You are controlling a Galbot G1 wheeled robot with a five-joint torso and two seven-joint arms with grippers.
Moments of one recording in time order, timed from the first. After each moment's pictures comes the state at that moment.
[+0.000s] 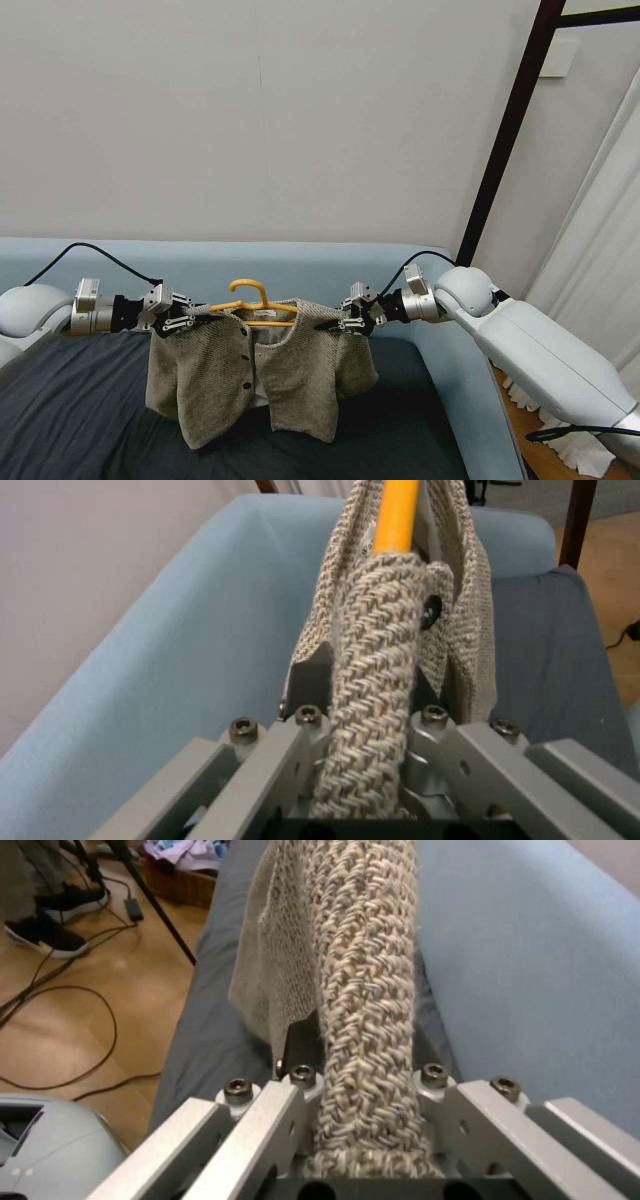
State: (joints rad) left arm 0.38 -0.39 0.18 -1.43 -0.75 -0.21 1.05; right arm -0.20 0.91 -0.33 1.45 0.53 -0.24 -1.04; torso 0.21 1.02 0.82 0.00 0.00
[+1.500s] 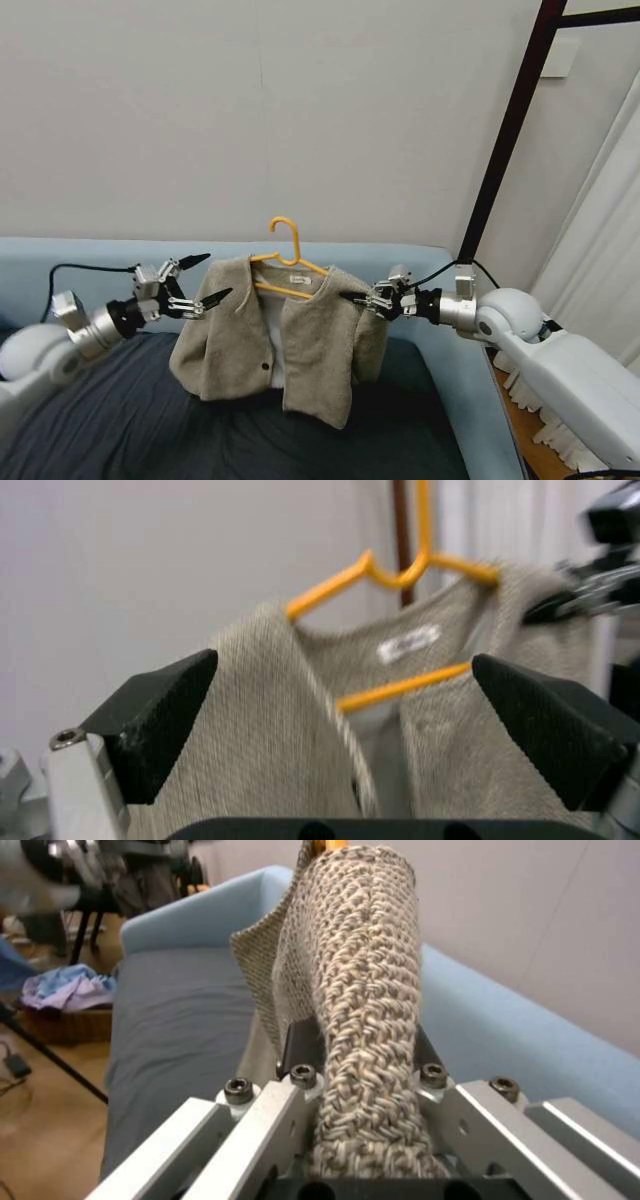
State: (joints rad) left arm 0.94 -0.42 -0.14 -1.83 -1.01 -0.31 0.29; right arm -0.45 0.77 -0.05 1.67 0.82 -0.25 -0.70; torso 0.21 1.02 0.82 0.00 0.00
